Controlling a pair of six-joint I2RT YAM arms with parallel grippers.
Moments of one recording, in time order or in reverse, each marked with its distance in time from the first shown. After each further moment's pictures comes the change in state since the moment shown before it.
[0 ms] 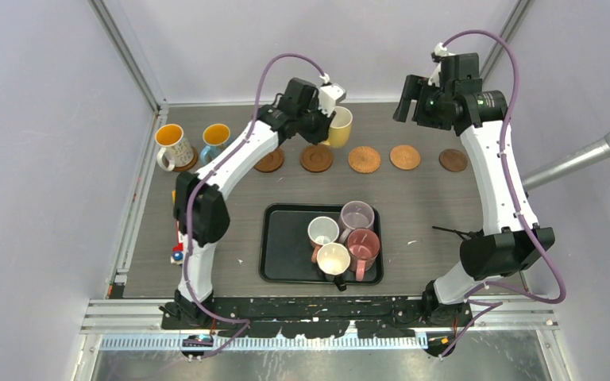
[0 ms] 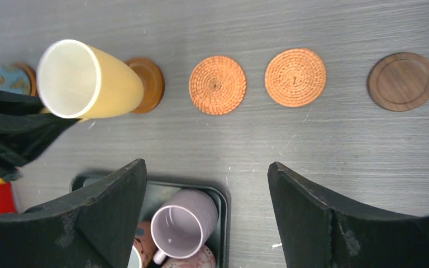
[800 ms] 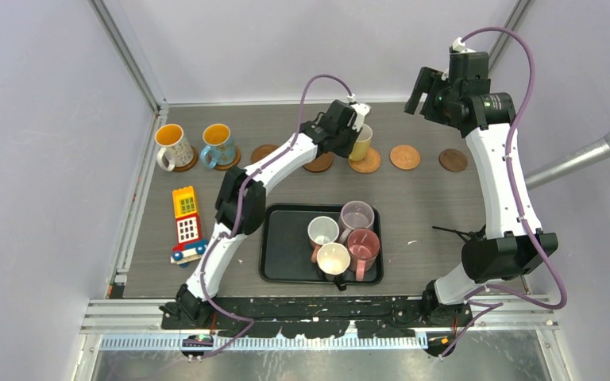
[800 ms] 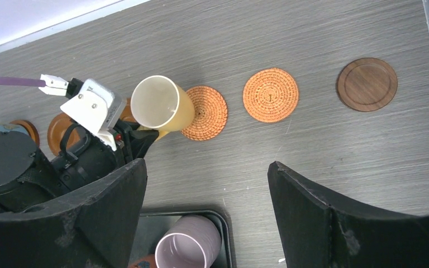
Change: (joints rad) left arm -0.126 0.391 0.284 0.048 -0.216 -0.220; right arm -0.031 -0.028 0.003 0.064 0.140 0.105
